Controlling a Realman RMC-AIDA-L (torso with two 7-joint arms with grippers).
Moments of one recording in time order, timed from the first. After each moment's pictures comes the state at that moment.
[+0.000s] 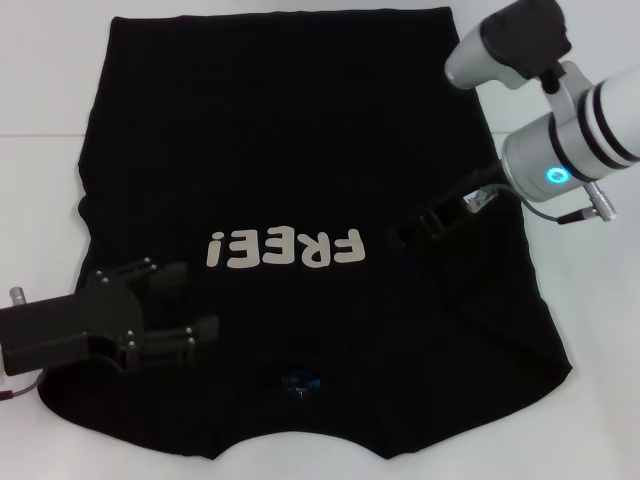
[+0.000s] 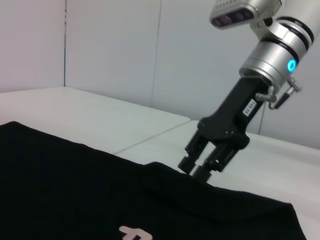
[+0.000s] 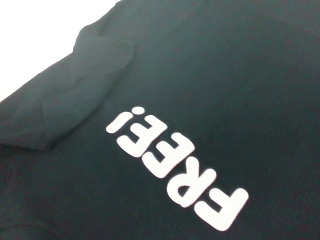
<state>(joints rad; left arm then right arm) -0.44 -2.10 0.45 0.72 2.11 1.65 -1.19 0.95 2.08 -1.09 -0.78 -2.51 -1.21 2.33</state>
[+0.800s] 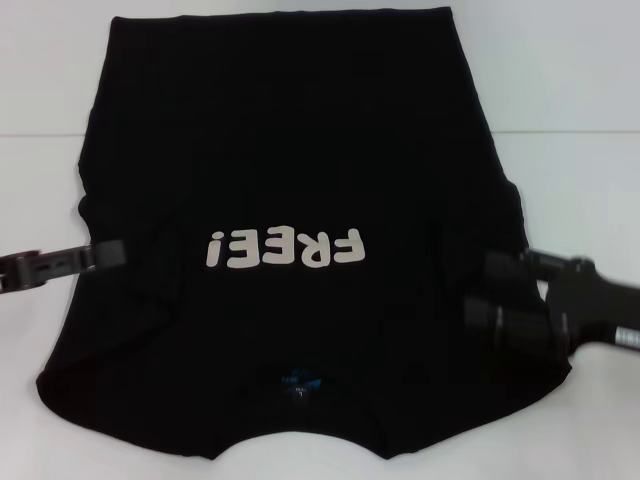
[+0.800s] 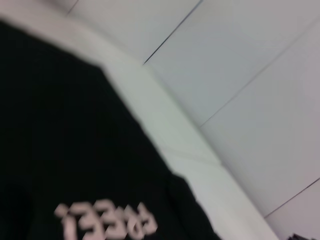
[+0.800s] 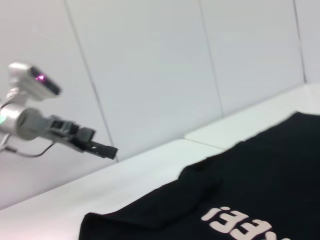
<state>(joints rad) -0.46 -1.94 0.34 0.68 2.13 1.75 -1.95 0.43 2.07 -0.72 -0.64 -1.85 -1.58 1.29</state>
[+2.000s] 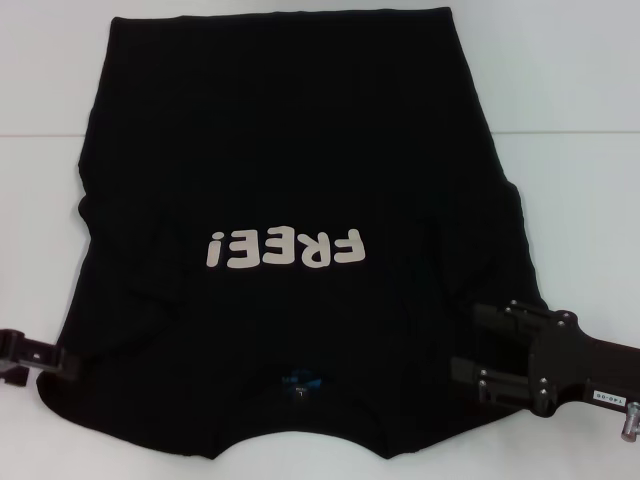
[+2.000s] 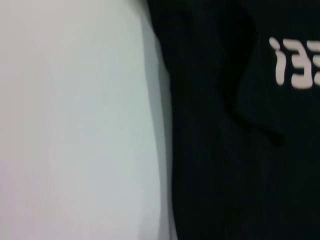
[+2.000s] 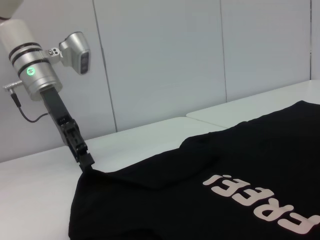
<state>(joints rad) -0.59 -1.90 0.55 0.80 2.70 1.62 -2.41 0.41 2.08 -0.71 -0.48 -1.88 -1.51 1.00</state>
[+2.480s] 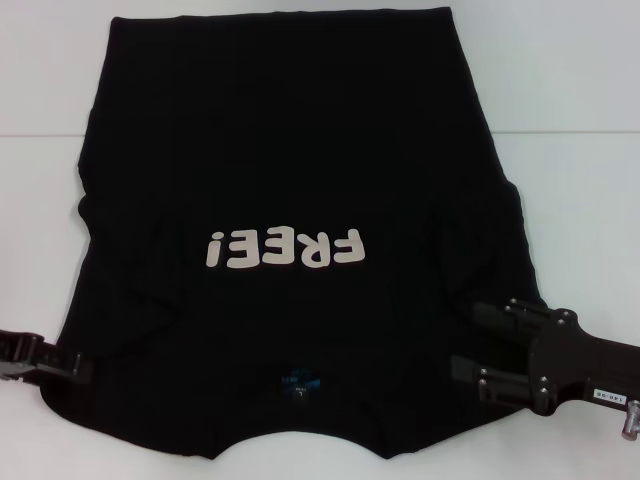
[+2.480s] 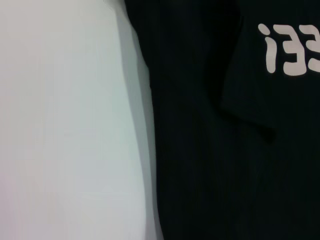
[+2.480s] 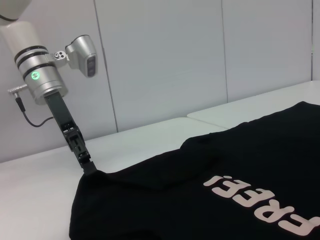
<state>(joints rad) -0.60 -1.93 0.60 0.81 2.70 1.60 -2.40 0.41 2.08 -0.71 -0.48 -1.88 -1.51 1.01</state>
